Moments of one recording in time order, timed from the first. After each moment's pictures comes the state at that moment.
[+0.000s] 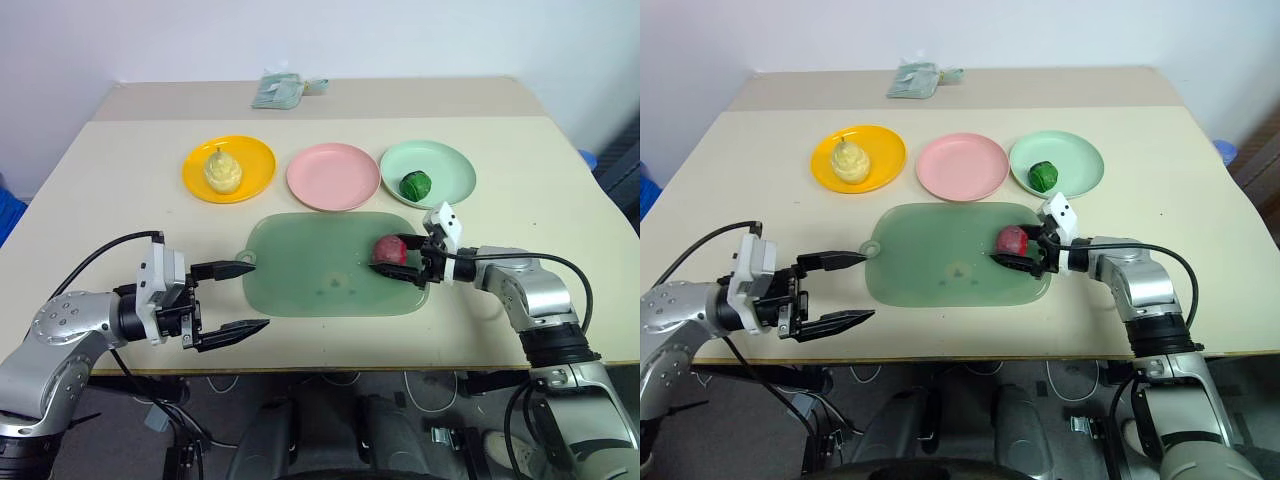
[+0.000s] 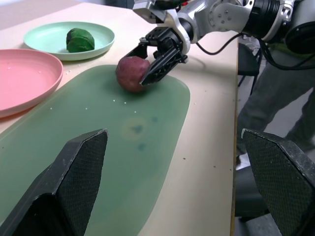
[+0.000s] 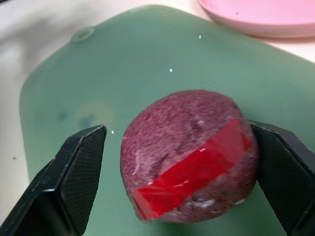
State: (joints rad) left arm 0.04 0.80 0.22 -0.46 -0.69 0.38 -1.11; right arm -0.51 -0.56 0.05 0.24 0.35 0.49 1.05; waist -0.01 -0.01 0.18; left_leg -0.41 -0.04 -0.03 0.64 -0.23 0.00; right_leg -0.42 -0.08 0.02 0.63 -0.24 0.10
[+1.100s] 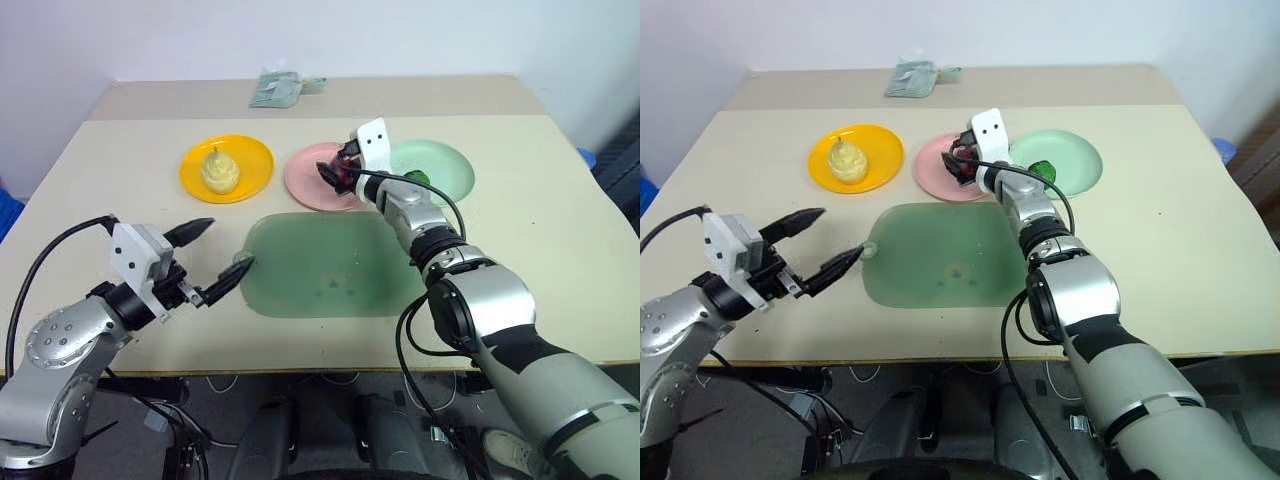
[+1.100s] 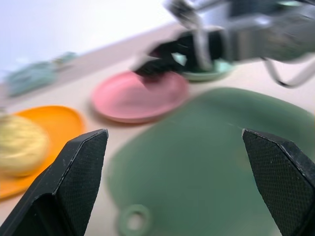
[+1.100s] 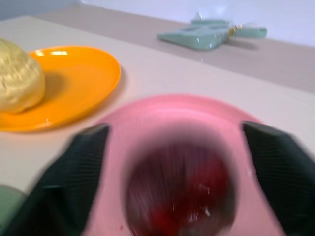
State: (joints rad) left arm 0.07 0.64 0.31 -0.62 -0.53 0.42 -0.55; right arm -1.25 -0.11 -0.03 1.34 0.07 -0.15 0.39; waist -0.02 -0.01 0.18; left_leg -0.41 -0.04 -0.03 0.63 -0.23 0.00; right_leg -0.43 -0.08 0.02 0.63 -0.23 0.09
